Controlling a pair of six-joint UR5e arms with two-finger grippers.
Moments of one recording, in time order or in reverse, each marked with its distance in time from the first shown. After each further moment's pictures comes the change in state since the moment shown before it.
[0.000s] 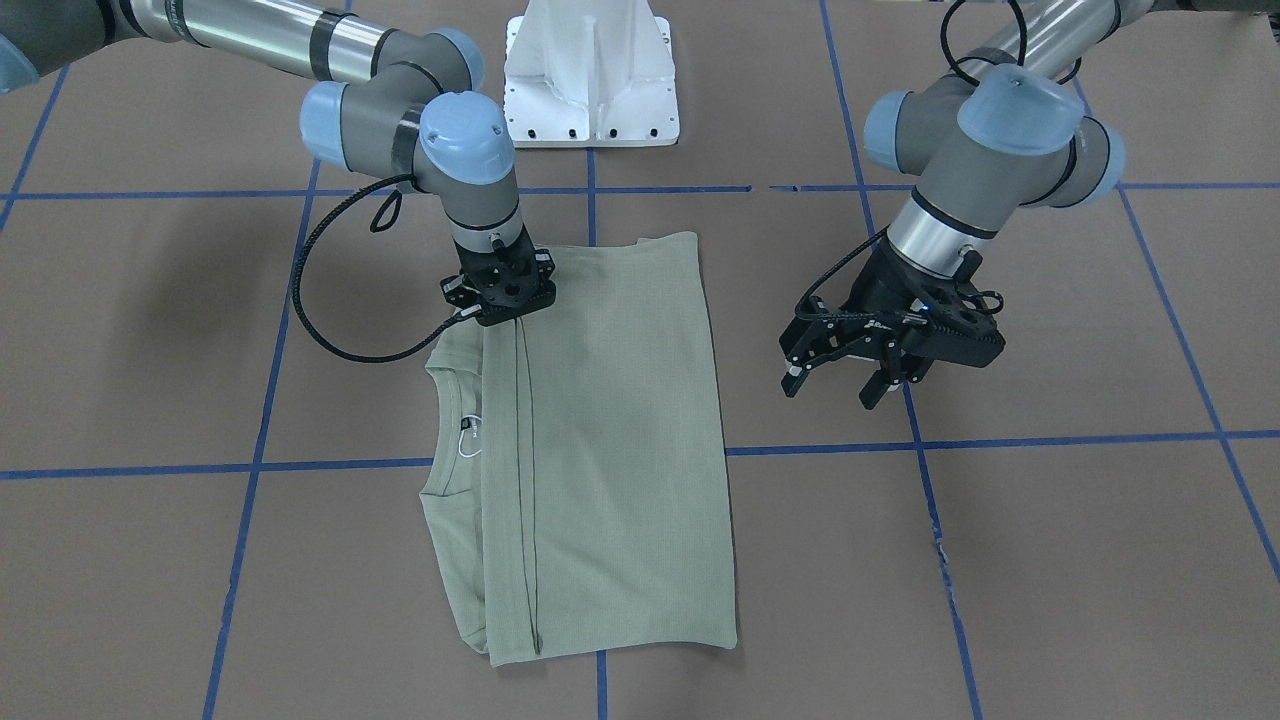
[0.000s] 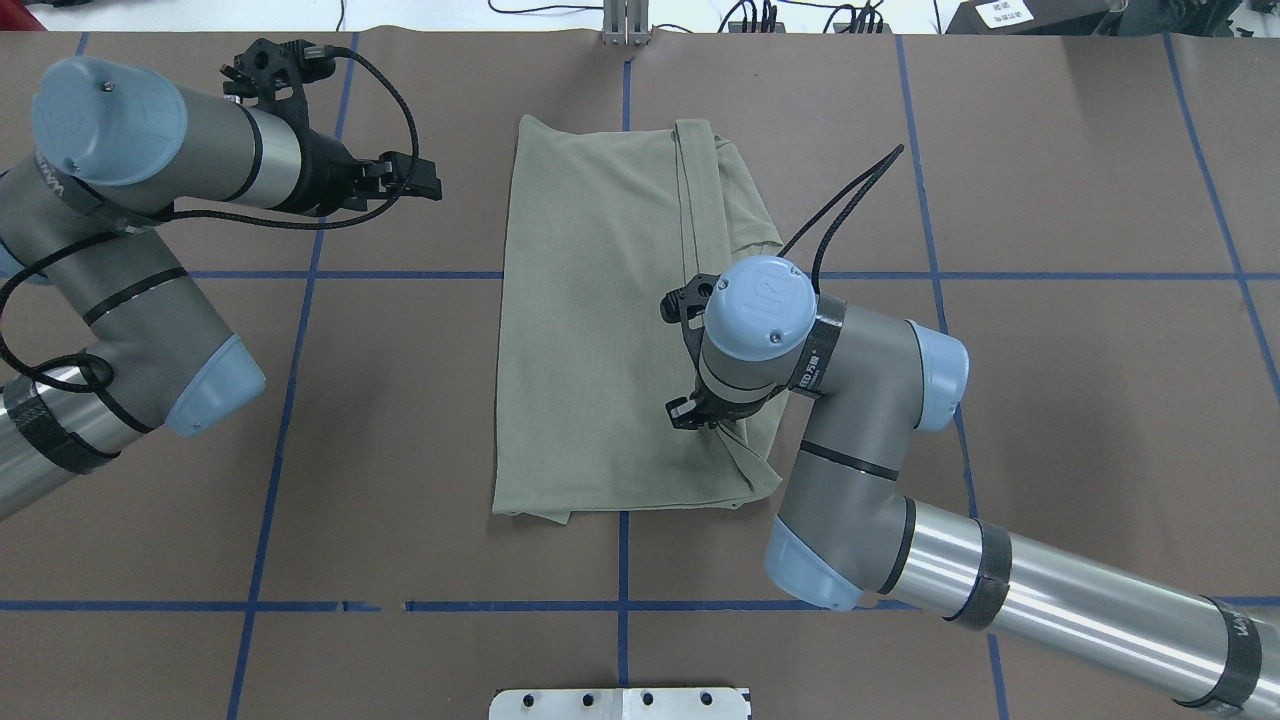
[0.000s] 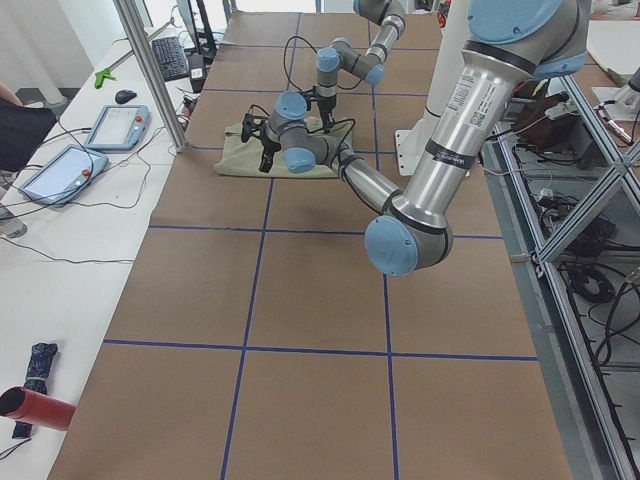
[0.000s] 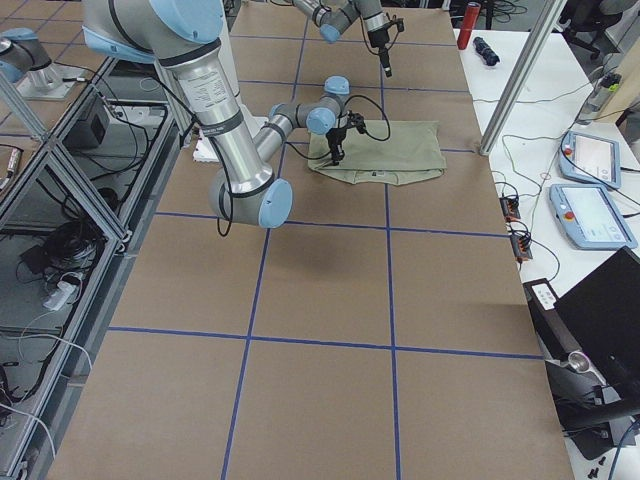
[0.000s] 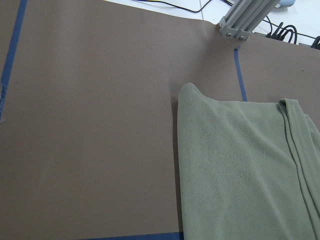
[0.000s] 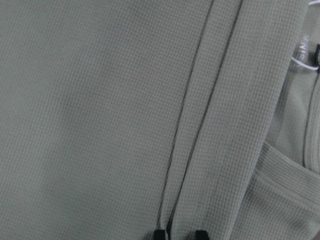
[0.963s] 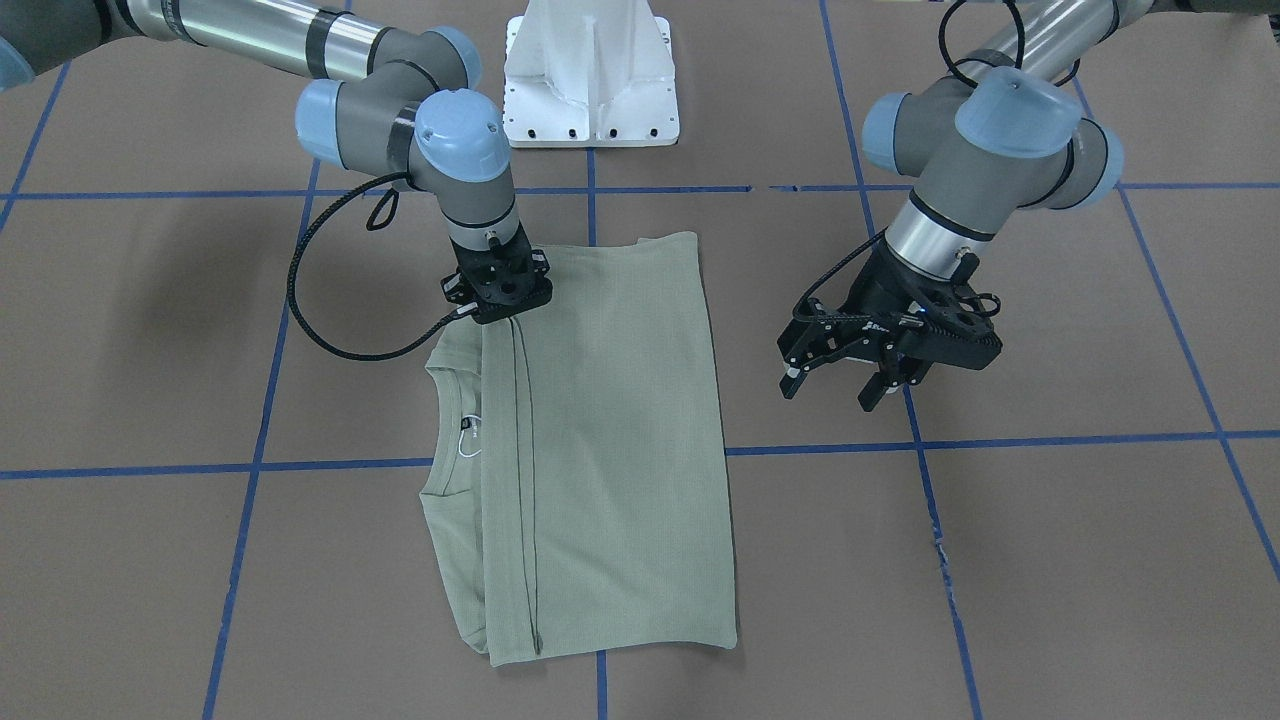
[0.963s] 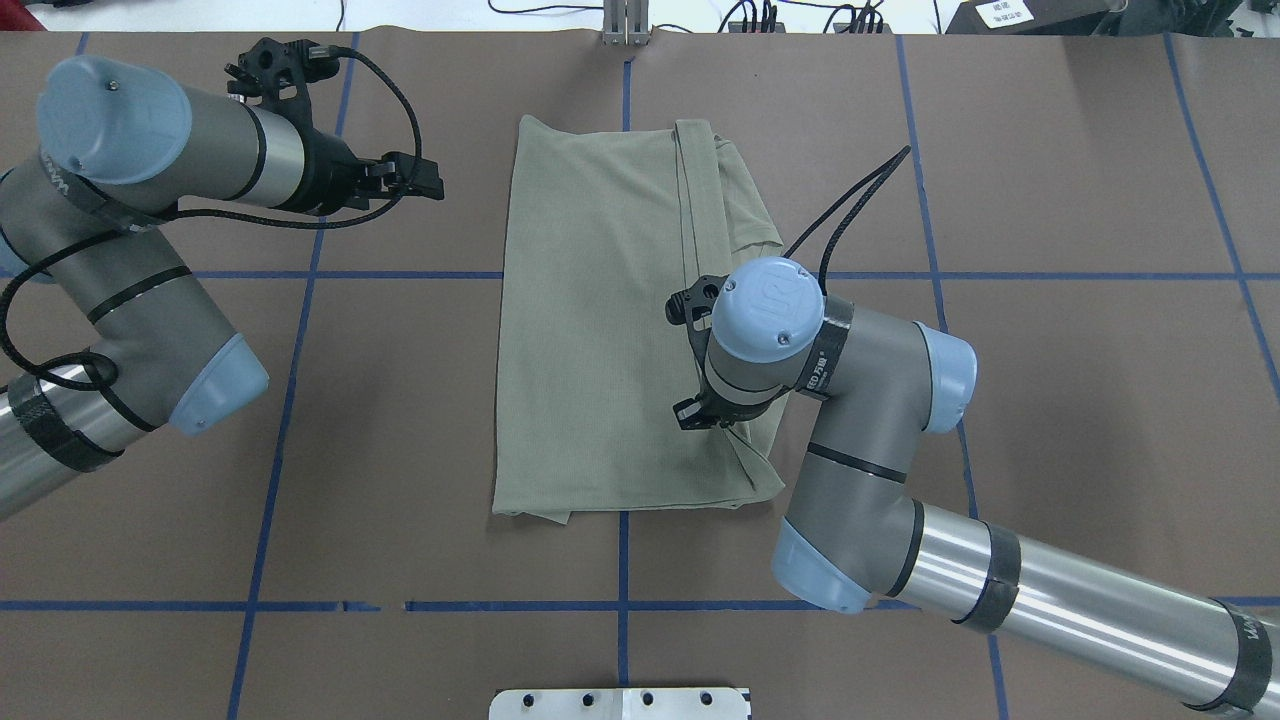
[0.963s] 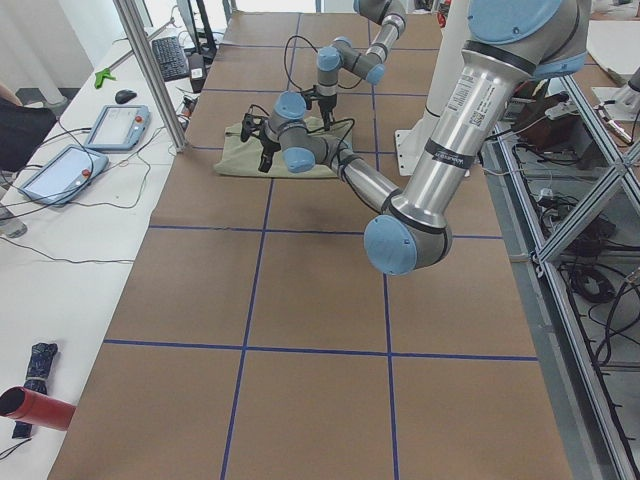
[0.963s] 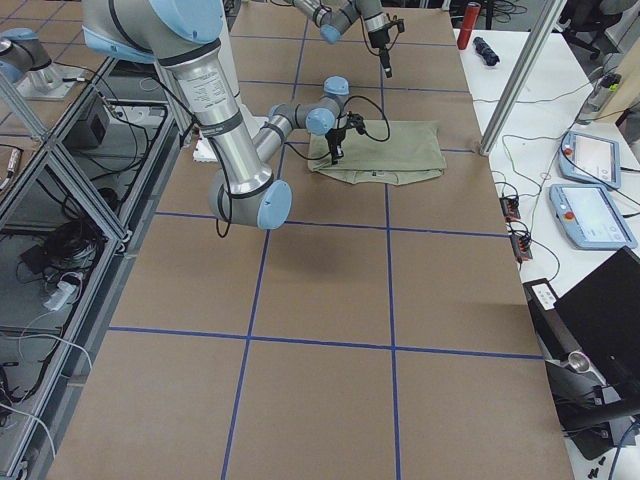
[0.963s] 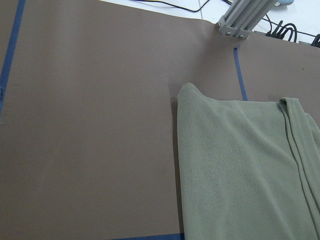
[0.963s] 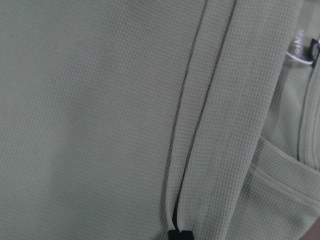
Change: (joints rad) left arm 0.001 -0.007 0.006 0.001 0.001 0.013; right arm 0.002 -0.024 0.022 -0.001 0.002 0.001
